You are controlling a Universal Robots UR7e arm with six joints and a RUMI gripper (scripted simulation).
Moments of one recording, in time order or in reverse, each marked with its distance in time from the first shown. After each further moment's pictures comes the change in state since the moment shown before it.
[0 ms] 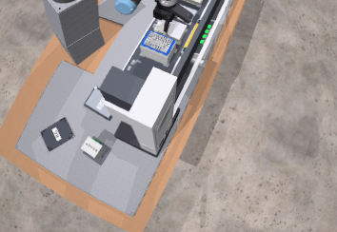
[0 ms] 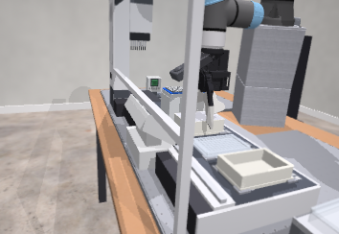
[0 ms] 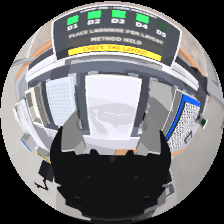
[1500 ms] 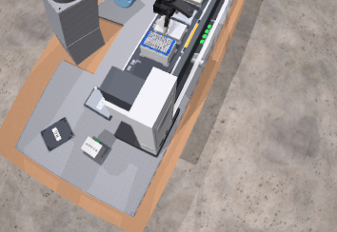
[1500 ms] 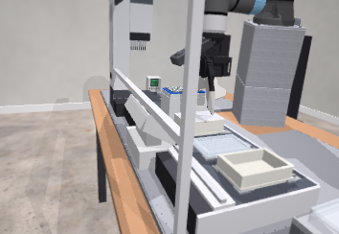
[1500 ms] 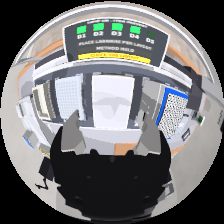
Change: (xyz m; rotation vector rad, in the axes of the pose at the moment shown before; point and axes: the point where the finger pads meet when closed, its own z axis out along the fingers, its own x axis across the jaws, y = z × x) arm 0.000 -0.001 -0.040 0.004 0.001 0.000
